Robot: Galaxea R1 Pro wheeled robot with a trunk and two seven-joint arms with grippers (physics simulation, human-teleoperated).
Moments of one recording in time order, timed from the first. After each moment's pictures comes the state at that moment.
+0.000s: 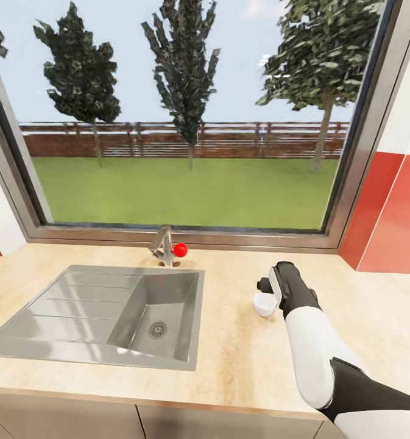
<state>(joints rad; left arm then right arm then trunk) -0.04 0.11 -0.07 -0.03 0.09 -0.19 0.11 -0.99 0.17 -0.42 -0.66 0.33 0.86 -0.19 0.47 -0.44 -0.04</state>
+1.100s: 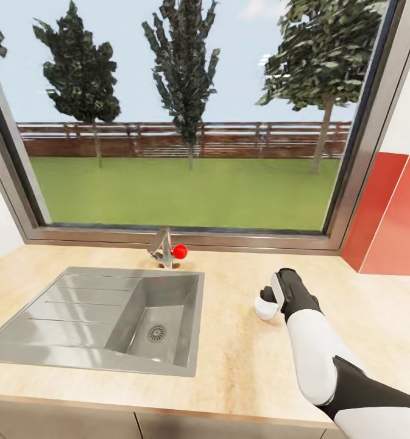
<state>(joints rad) -0.04 0.11 -0.07 -0.03 0.09 -0.19 0.11 -0.99 0.17 -0.51 -0.60 0.33 0.85 -0.25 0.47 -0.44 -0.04</state>
